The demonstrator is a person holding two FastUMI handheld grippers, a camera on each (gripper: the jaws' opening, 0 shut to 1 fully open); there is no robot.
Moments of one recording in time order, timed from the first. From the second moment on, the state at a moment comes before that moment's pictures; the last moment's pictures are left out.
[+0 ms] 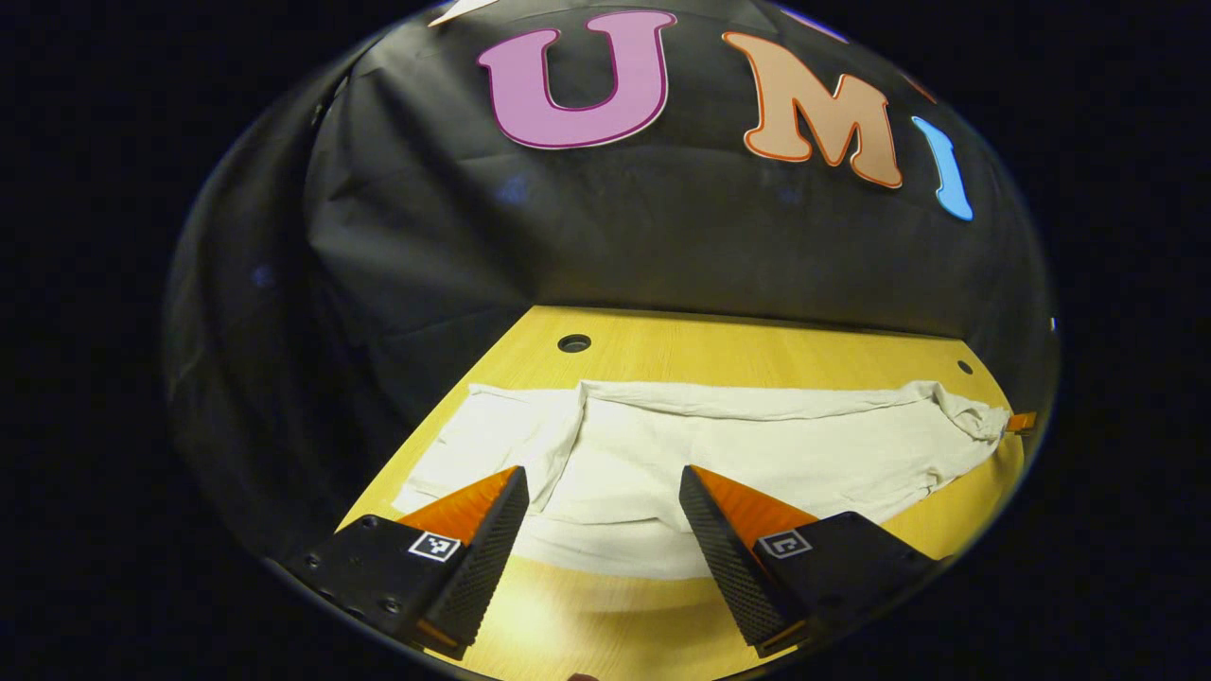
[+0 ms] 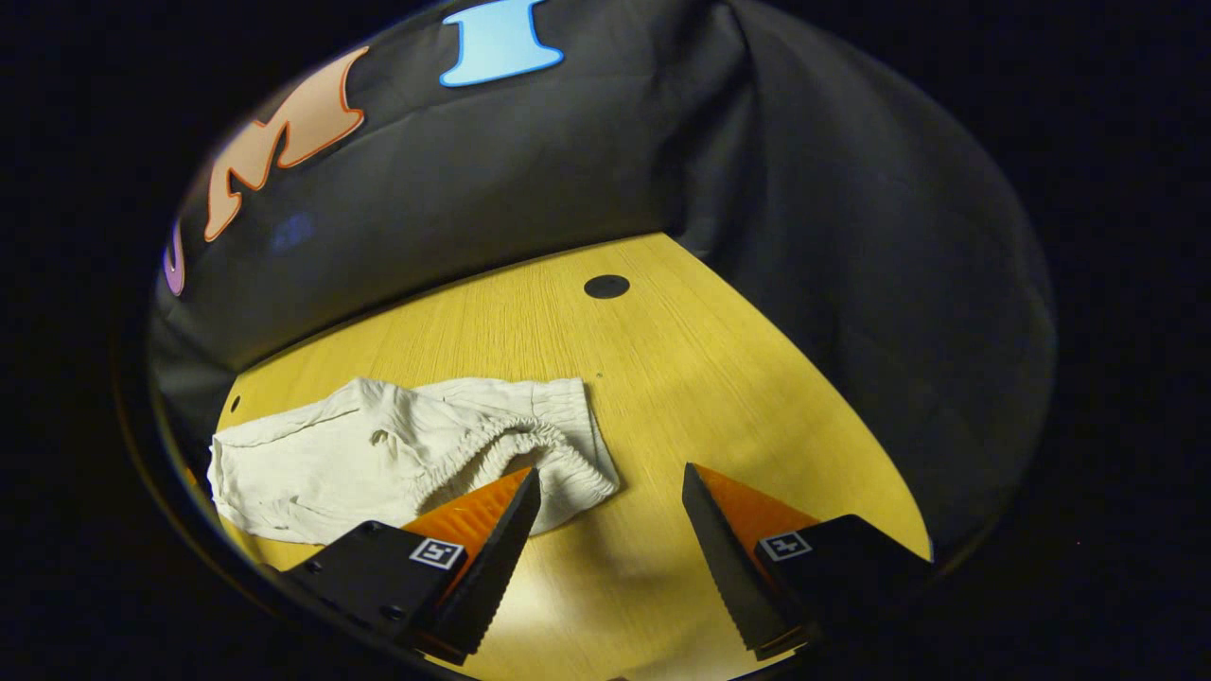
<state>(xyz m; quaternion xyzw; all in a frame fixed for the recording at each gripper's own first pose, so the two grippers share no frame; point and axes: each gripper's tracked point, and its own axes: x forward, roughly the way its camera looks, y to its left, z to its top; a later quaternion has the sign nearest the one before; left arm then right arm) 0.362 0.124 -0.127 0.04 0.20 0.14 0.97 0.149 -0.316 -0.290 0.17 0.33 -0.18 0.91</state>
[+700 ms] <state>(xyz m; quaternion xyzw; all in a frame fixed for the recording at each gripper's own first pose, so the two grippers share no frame) 0.370 0.117 -0.125 0.05 0.19 0.12 0.97 0.165 -0.297 -0.304 0.32 0.31 -0.17 0.88</state>
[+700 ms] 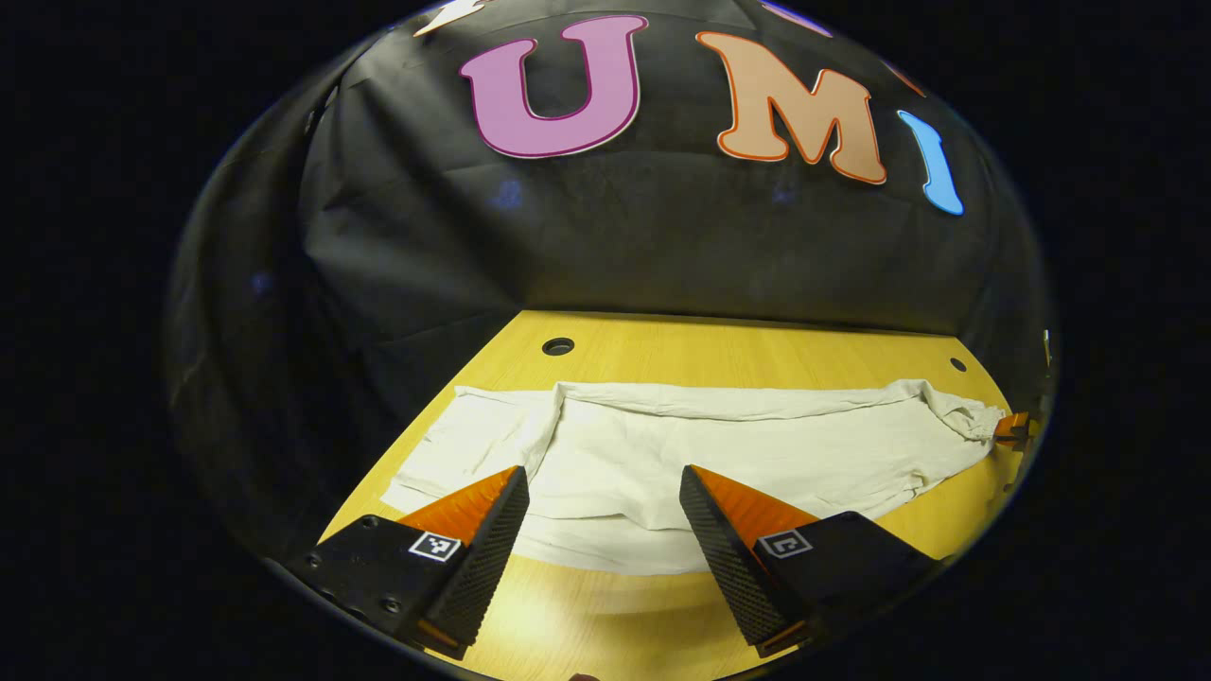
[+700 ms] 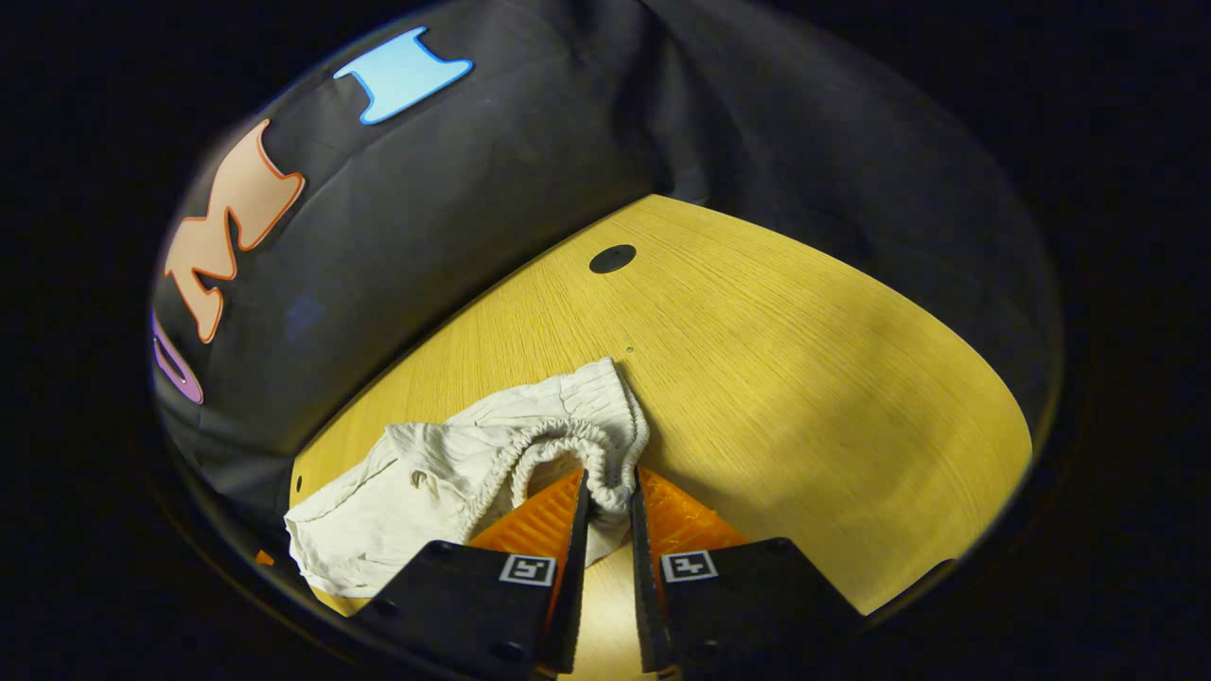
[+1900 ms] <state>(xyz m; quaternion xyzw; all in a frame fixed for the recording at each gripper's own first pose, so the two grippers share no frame) 0.357 0.231 -0.102 -0.02 0.18 0.06 0.98 0.144 -0.219 -0.150 0.15 0.19 -0.01 0.97</state>
